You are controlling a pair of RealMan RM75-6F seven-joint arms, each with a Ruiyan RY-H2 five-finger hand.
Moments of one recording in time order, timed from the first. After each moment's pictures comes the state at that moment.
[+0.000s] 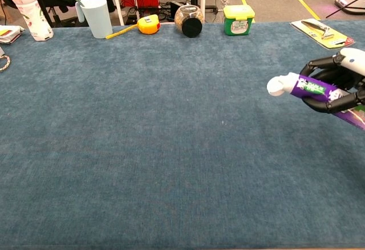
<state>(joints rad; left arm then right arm) -0.14 -0.87 -0.10 -1.83 1.44 1.43 -0.16 0.40 -1.53 0.14 -1.41 -1.46 1.17 0.29</state>
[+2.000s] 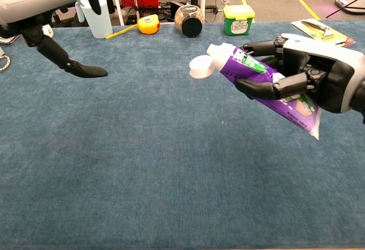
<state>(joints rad) -0.58 -1.29 -0.17 -1.86 1.64 1.07 0.45 0.52 -1.47 0.11 -1.74 -1.49 1.06 0.70</state>
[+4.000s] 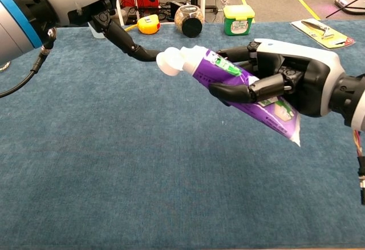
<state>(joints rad) -0.73 -1.49 -0.20 -1.73 1.57 1.12 0.35 0.59 -1.45 0.12 -1.84 -1.43 0.95 0.71</state>
